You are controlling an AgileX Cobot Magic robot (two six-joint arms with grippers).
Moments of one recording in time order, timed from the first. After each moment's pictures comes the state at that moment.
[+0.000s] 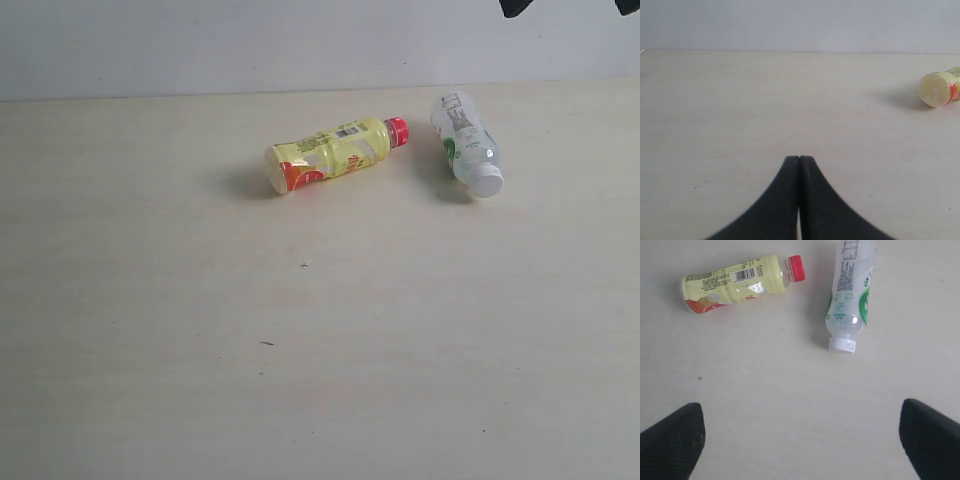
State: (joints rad) left arm -0.10 0.01 0.00 0.13 0.37 -0.15; right arm 0.16 1.58 -1.62 0.16 1.23 -0.06
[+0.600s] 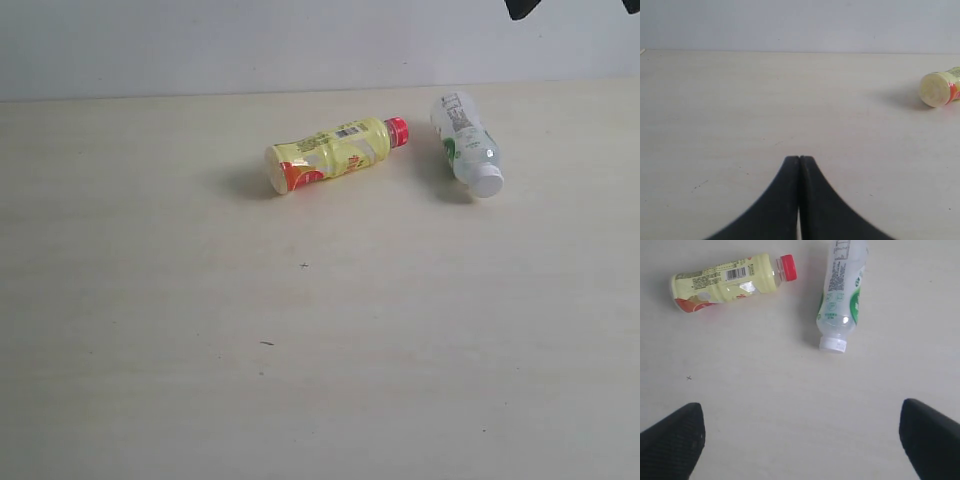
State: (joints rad) left arm -0.10 0.01 0.00 0.13 0.37 -0.15; right arm 0.16 1.58 -1.62 0.13 1.23 -0.06
